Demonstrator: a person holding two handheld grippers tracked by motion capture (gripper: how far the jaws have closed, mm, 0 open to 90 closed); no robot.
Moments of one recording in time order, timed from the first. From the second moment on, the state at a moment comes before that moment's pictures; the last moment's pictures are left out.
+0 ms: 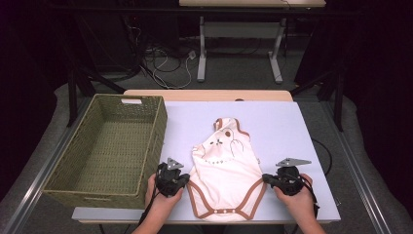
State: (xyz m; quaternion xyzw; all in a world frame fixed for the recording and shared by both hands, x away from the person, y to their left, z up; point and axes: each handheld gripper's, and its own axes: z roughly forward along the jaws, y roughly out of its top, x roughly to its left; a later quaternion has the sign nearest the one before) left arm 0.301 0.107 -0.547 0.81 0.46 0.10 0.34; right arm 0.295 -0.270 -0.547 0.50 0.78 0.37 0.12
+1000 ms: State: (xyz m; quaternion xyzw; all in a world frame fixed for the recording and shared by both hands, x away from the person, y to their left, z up) left arm 0.290 0.117 -0.552 0.82 0.46 0.14 0.33; right arm 0.292 -0.283 -0.545 0.51 0.78 0.35 0.12
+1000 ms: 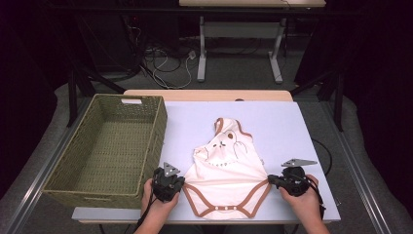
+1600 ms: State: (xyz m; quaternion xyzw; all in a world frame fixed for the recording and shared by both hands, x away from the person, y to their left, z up) left arm 0.290 0.116 -0.554 0.81 0.46 0.14 0.34; right arm 0.293 -0.285 -0.546 0.50 0.77 0.37 0.11
